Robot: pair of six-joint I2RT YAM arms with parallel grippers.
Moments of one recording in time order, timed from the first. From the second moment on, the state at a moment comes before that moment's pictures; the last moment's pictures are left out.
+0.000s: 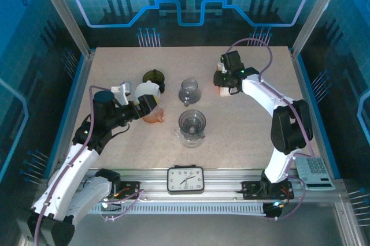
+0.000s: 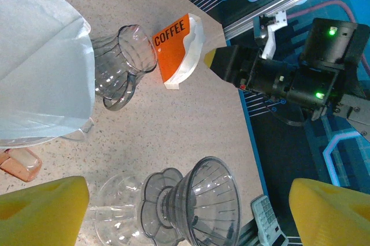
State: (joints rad) left arm -0.23 0.80 0.76 -0.36 0.46 -0.79; right arm 0.35 1.81 1.44 -0.52 0.07 0.33
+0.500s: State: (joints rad) left arm -0.23 0.80 0.76 -0.36 0.46 -0.79; right arm 0.35 1.99 1.61 -0.56 0.16 0.34
